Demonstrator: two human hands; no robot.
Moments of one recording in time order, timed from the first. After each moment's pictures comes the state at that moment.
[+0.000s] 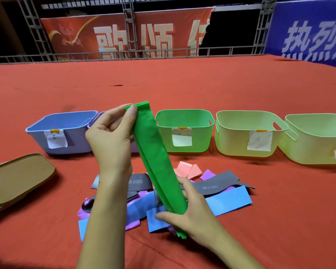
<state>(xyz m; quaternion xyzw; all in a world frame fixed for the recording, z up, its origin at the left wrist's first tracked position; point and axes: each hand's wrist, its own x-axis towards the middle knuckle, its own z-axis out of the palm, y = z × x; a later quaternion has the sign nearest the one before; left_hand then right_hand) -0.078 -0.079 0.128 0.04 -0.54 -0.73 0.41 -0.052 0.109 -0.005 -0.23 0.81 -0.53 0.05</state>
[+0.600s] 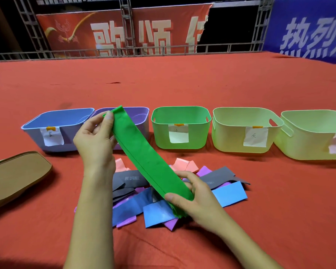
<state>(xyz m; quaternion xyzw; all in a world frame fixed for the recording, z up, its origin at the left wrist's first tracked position) -0.096 -0.118 0.103 0.10 -0.50 -0.76 0.40 -0.067 0.132 -0.002 -0.24 0.78 -0.58 0.08</state>
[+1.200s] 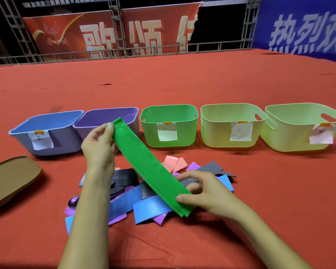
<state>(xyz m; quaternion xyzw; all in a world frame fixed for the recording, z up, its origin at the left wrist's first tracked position) -0.119 -0.107 0.069 0.11 -0.50 -0.80 0.32 -0.078 0.188 0.013 -0.23 0.78 -0.56 0.16</state>
